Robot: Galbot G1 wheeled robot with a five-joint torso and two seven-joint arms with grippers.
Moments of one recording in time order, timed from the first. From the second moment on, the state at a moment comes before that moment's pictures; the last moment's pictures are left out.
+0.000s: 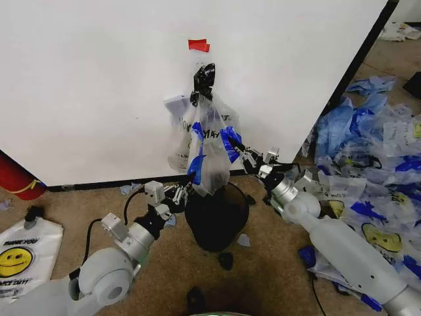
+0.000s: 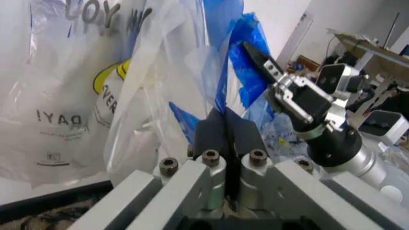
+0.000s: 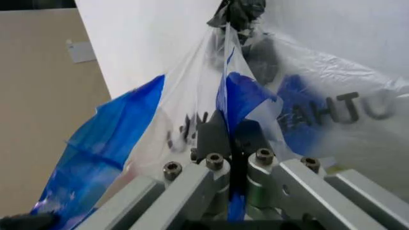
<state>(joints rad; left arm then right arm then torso) 1.11 -0.59 0.05 -2.24 -0.99 -0.24 -0.20 -0.69 0.94 -0.08 1.57 1.16 0.35 -0.60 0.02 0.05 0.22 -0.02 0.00</state>
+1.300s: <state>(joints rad) 1.19 -0.61 0.07 -2.22 -0.92 -0.24 -0.18 -0.82 0.92 -0.07 1.60 1.10 0.38 -0.60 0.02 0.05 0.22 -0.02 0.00</state>
